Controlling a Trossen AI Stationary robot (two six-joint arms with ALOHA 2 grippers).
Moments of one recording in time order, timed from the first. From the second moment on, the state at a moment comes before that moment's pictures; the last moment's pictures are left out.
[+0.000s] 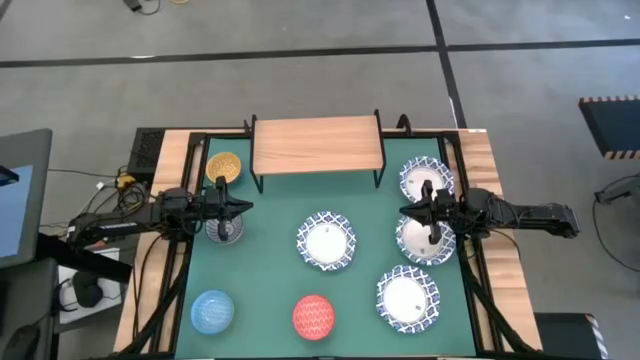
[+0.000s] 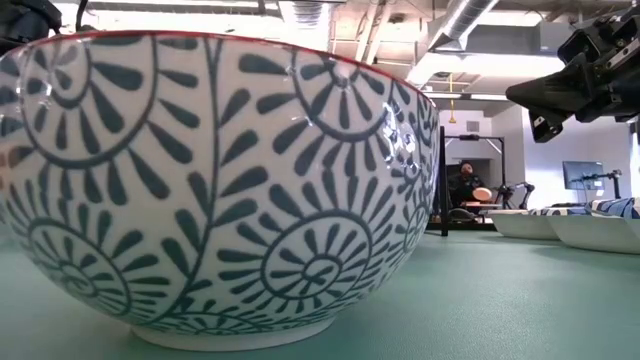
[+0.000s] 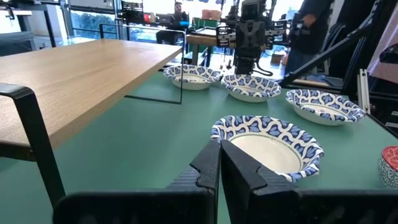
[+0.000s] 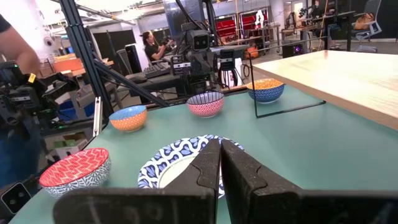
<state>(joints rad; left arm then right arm) 0.15 0.06 0.01 0.03 -0.03 -0.09 -0.04 0.01 0.01 0.01 0.00 0.19</state>
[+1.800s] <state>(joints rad) 0.32 0.98 0.76 -0.01 -0.47 -0.33 -0.55 0.63 0.56 -0.32 0.36 0.68</state>
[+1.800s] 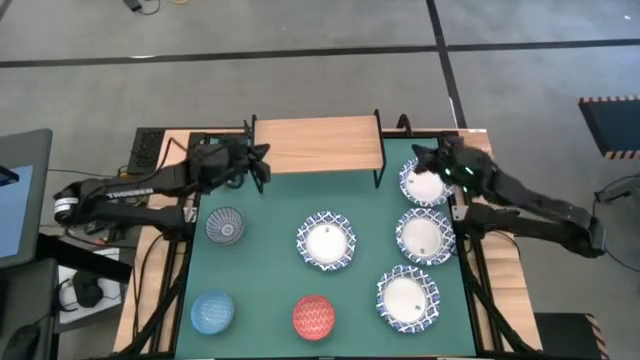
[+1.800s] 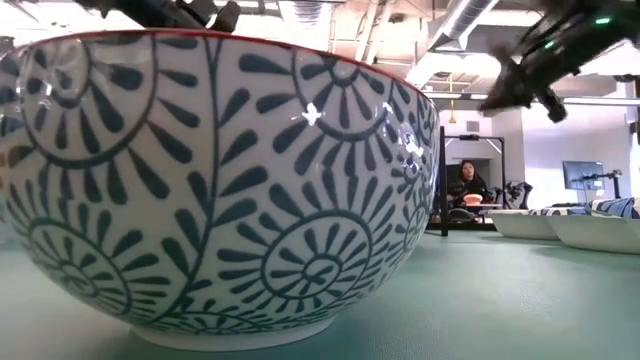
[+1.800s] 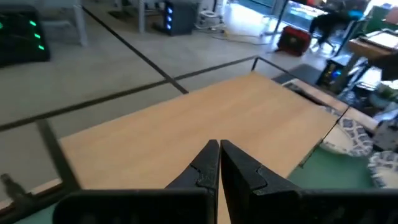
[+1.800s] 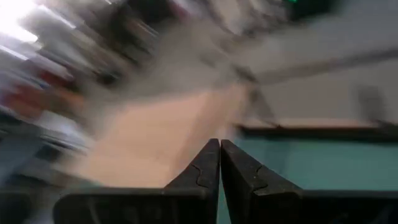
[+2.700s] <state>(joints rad) 0.54 0.98 0.80 -0.13 -0.14 -0.26 -1.02 1.57 1.05 -0.96 0.09 0.74</state>
